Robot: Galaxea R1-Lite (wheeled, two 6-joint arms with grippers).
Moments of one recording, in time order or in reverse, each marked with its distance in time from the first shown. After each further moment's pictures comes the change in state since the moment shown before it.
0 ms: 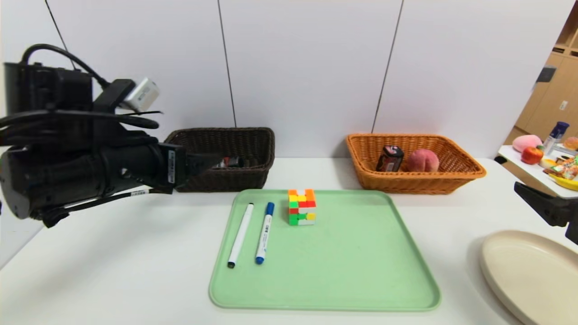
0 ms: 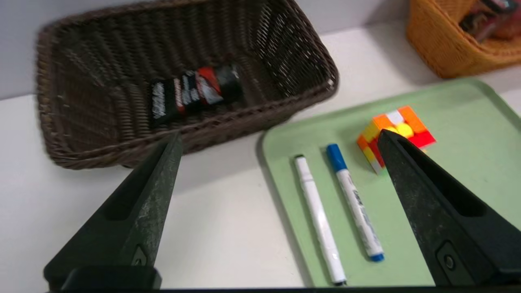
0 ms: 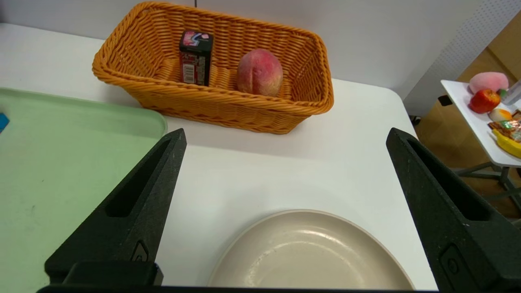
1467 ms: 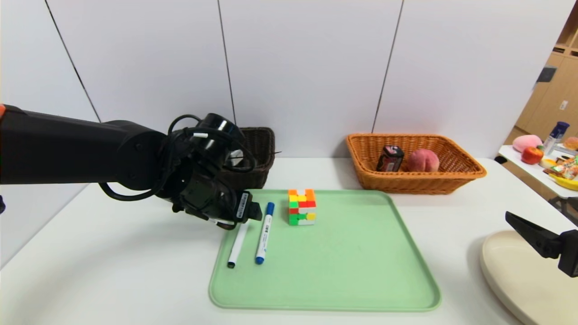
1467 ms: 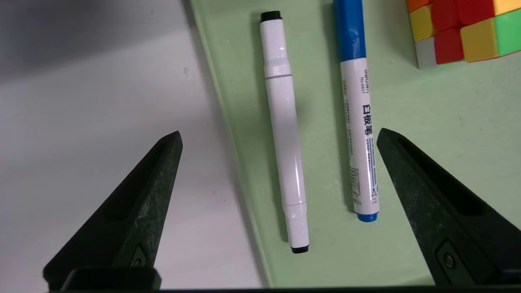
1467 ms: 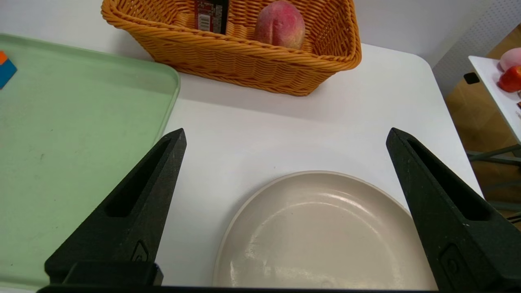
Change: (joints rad) left arm -0.139 0.431 -0.374 0.554 0.073 -0.216; right arm 0.003 -0.024 0.108 -0.006 0.034 -0.006
